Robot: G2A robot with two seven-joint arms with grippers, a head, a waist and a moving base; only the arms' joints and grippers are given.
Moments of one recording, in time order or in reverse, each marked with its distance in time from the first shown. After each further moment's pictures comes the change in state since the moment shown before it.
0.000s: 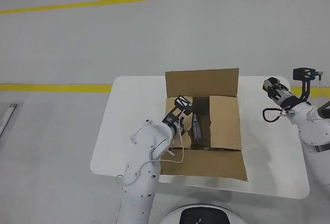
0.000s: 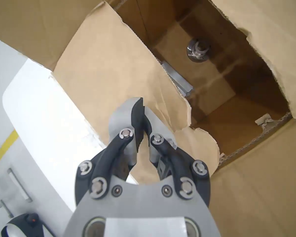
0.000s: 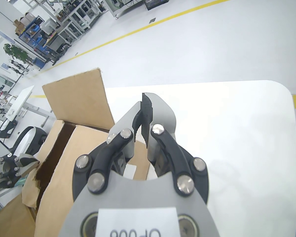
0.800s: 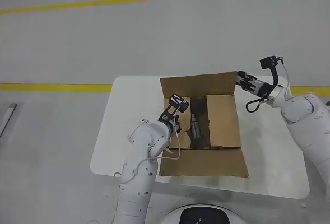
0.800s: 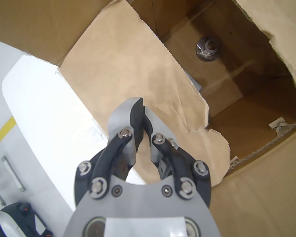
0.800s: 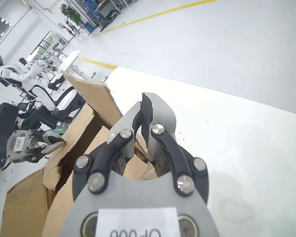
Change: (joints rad) left arm -0.024 0.028 -0.002 0.020 -0.024 0.076 -0.003; right arm 0.384 -0.060 -0.250 0.504 0.047 -0.490 0.050
